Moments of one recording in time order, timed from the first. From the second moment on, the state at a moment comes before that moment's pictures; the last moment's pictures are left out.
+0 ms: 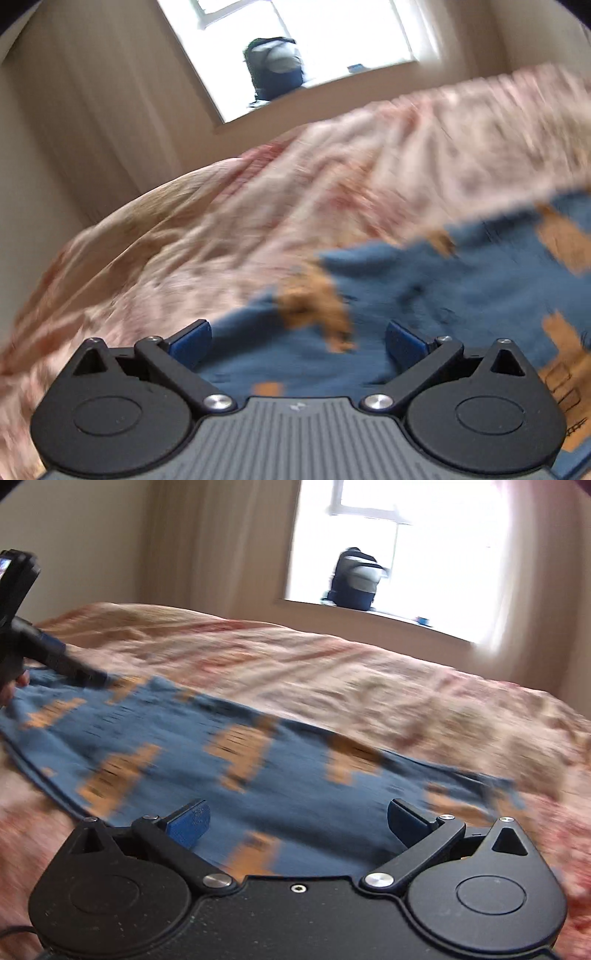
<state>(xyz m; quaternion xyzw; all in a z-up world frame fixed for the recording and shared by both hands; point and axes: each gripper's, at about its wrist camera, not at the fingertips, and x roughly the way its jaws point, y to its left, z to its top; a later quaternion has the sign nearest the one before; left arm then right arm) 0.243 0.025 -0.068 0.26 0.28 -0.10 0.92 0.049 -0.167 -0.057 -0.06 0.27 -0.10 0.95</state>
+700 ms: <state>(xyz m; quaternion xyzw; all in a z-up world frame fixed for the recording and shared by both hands) 0.226 -0.216 -0.026 0.27 0.29 -0.42 0.82 -0.053 -0.294 -0.061 0.32 0.20 -0.13 0.92</state>
